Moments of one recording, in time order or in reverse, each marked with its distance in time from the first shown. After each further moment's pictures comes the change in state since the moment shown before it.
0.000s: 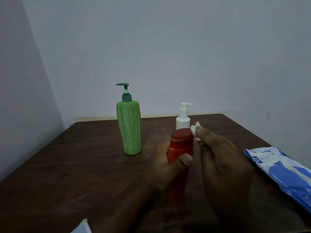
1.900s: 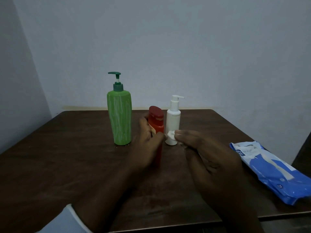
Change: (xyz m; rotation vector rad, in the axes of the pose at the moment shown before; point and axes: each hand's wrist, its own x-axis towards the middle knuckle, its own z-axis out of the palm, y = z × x) left_hand 0.009 -0.014 -0.014 0.085 0.298 -0.210; right_hand 0.011 -0.050 0.020 0.060 -0.445 -0.474
